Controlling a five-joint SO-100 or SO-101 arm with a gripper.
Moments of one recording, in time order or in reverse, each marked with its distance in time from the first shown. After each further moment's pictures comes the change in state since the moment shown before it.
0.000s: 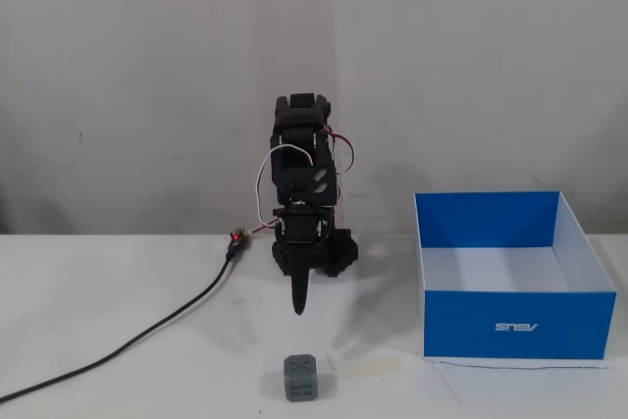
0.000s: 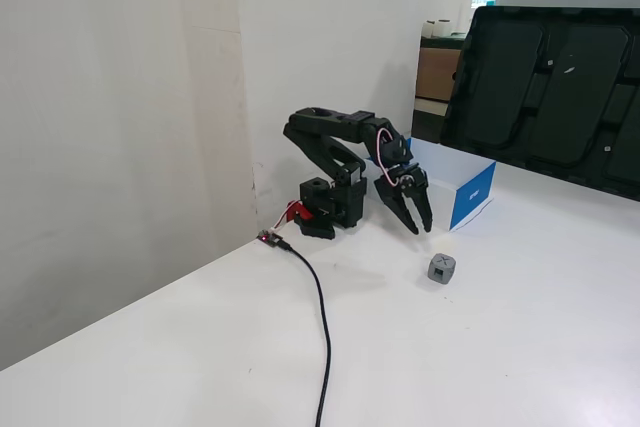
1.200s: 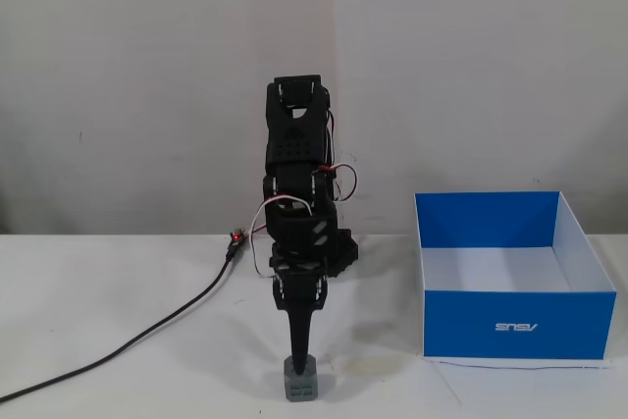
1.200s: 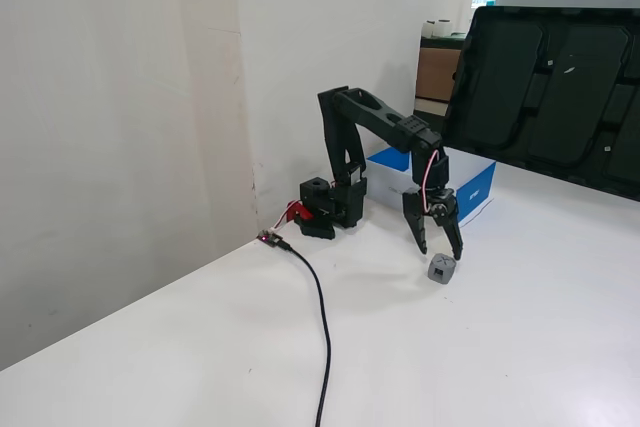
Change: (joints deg) arm 0.5 -49.1 -27.3 1.5 0.0
